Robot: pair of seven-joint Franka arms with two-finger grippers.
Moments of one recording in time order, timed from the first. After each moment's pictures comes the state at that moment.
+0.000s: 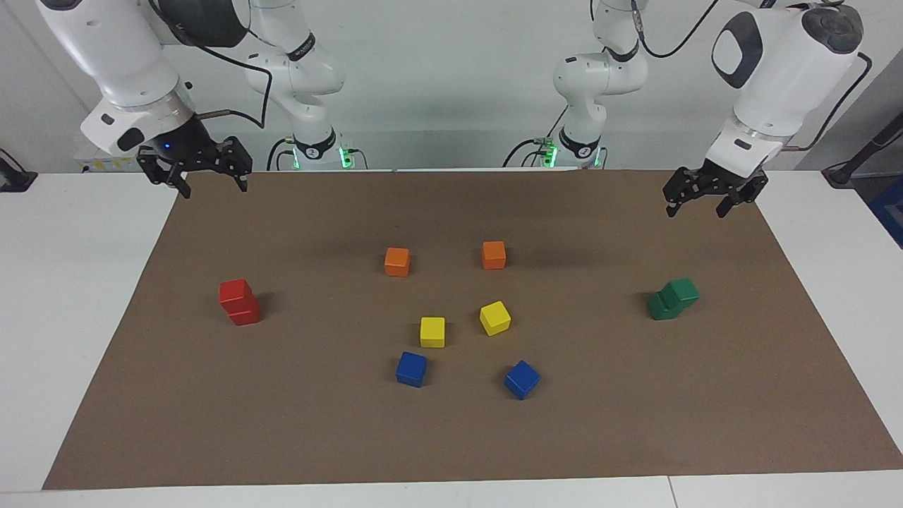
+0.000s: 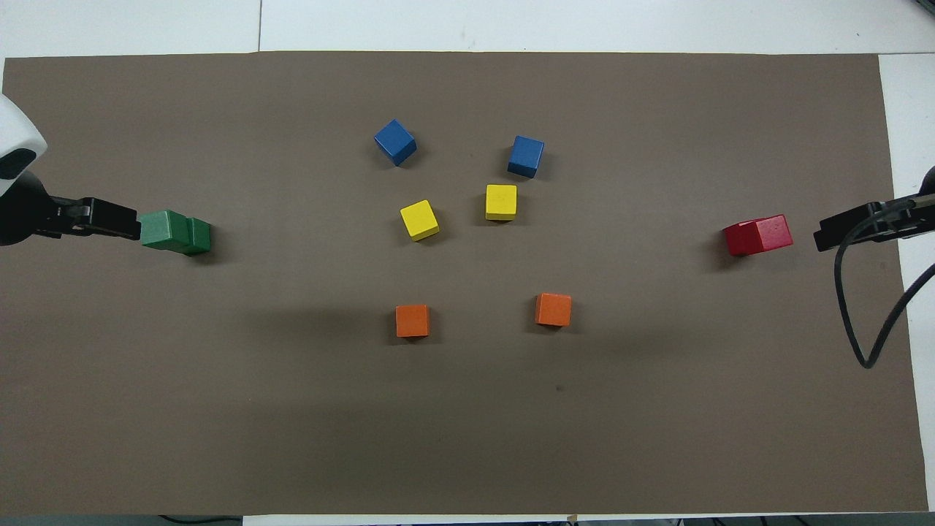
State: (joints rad) left arm 0.02 -0.02 -0.07 -1.71 0.00 1.70 0.06; right arm -0.02 -0.01 -0.01 -1.58 0.00 1.50 -0.14
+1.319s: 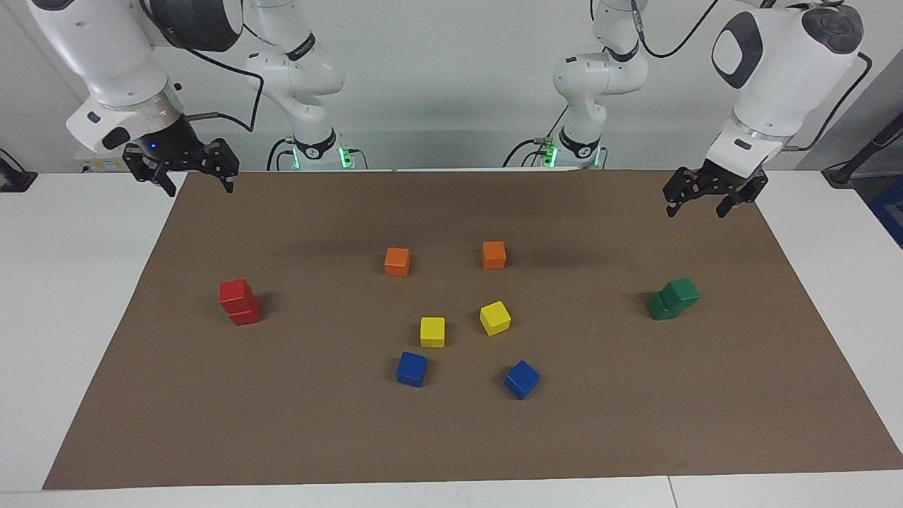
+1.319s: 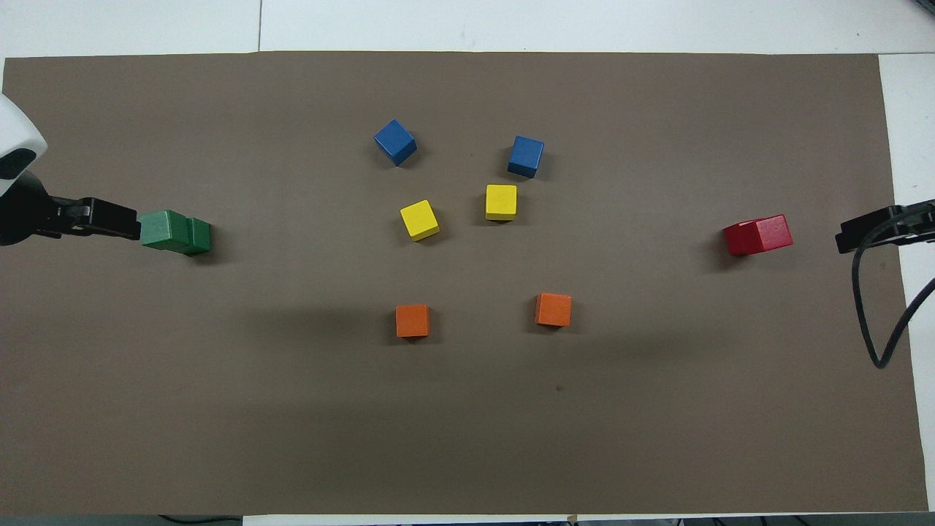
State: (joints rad) left arm 0.02 -0.02 -0.07 -1.71 0.00 1.70 0.06; right arm -0.04 -0.02 -0.01 -1.60 -0.04 1.52 -0.14
